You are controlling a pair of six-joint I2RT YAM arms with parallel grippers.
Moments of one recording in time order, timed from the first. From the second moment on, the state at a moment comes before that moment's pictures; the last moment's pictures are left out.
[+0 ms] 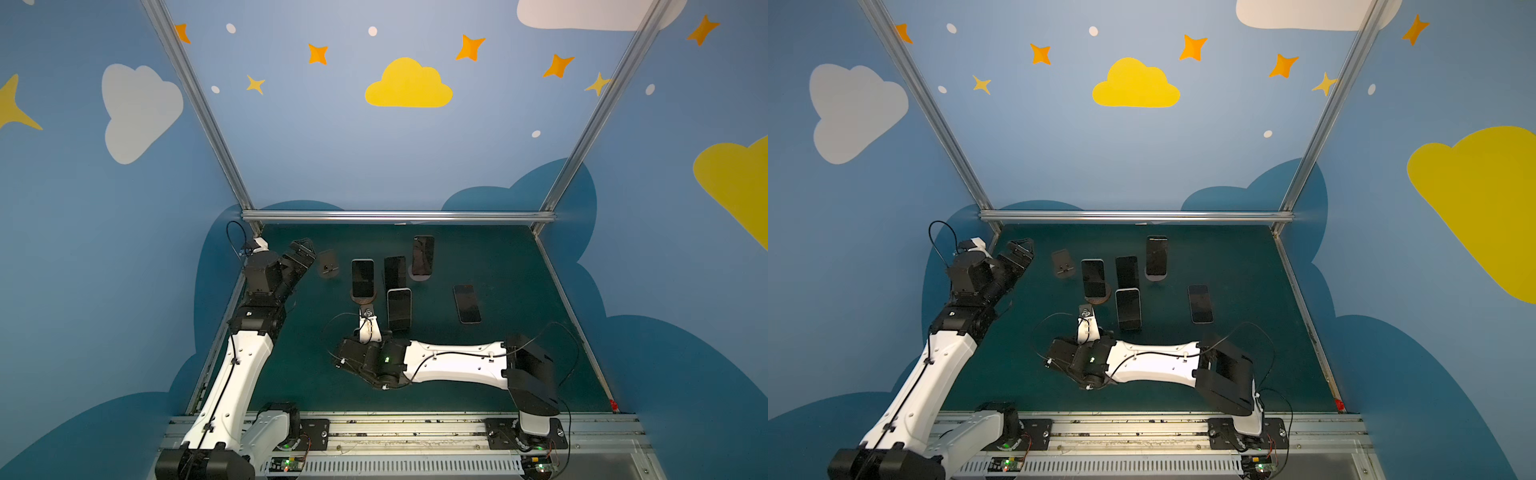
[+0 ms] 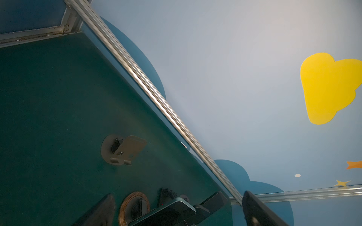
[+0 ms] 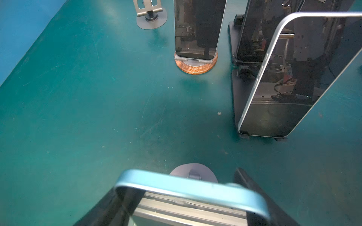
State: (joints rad) left arm -0.01 1.02 0.90 -0.17 0.06 -0.93; right arm 1.42 1.91 1.46 -0.59 0.73 0.99
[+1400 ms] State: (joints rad) left arm 0.02 1.02 0.90 -0.14 0.08 -0.92; right arm 1.44 1.72 1.30 -0.39 0.78 0.73
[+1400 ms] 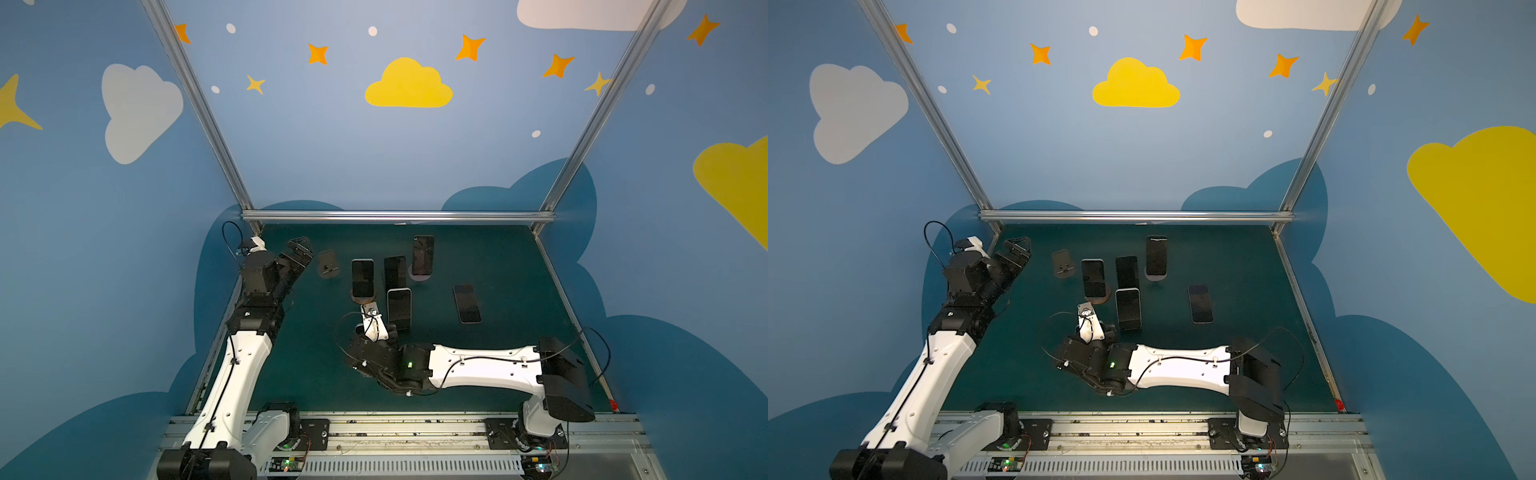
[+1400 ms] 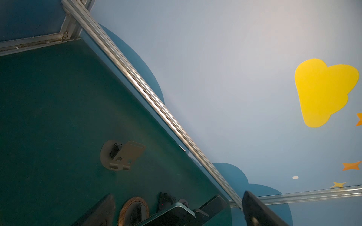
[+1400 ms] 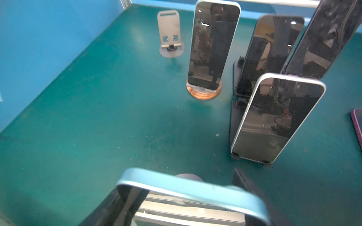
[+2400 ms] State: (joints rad) left arm 0.01 1.05 0.90 -0.10 0.13 -0.92; right arm 1.37 1.41 1.01 -0.29 0.85 0.61
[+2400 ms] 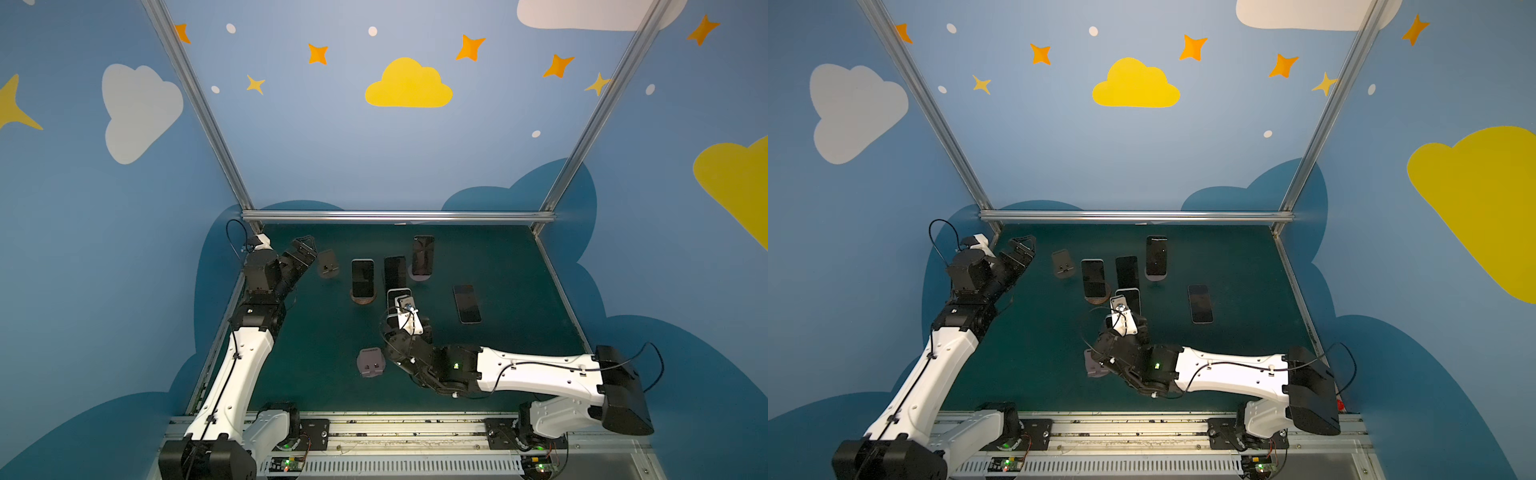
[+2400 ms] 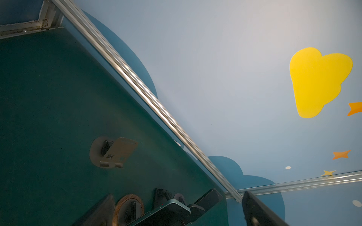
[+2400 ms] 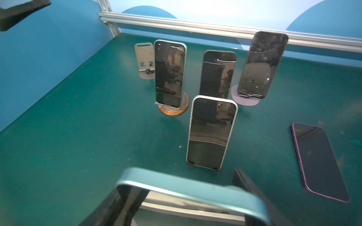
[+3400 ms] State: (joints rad) left arm -0.13 1.14 0.90 -0.12 0.19 -0.85; right arm 0.98 1.16 0.76 -0.32 0.73 0.59
